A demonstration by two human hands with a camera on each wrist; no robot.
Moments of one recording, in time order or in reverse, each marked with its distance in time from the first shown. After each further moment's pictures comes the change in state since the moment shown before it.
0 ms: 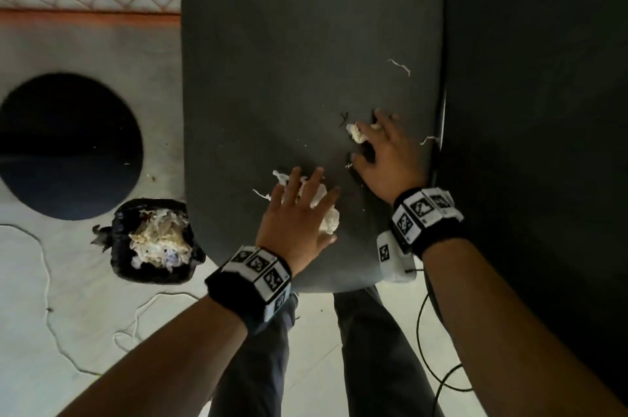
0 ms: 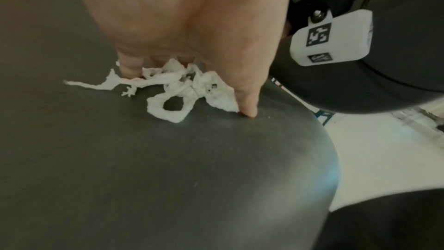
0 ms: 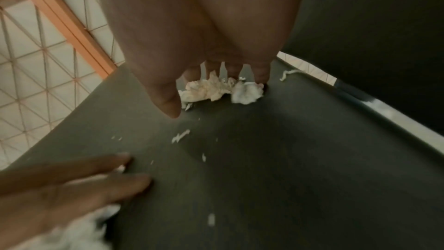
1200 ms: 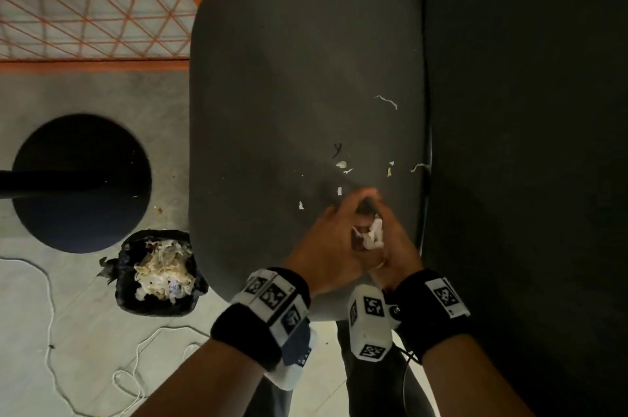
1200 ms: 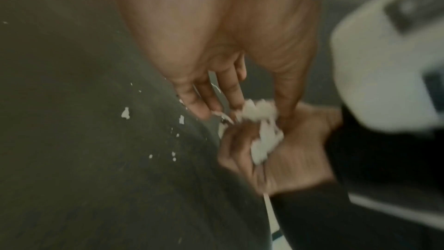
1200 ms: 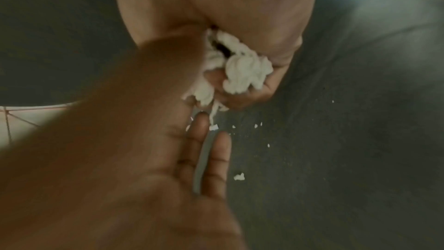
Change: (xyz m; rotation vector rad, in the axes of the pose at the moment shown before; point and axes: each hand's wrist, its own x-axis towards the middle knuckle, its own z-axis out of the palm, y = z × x) left_hand 0.007 0.050 -0.065 -1.027 -0.040 0.005; right_hand -0.077 -0.026 -0.002 1.674 -0.104 0.771
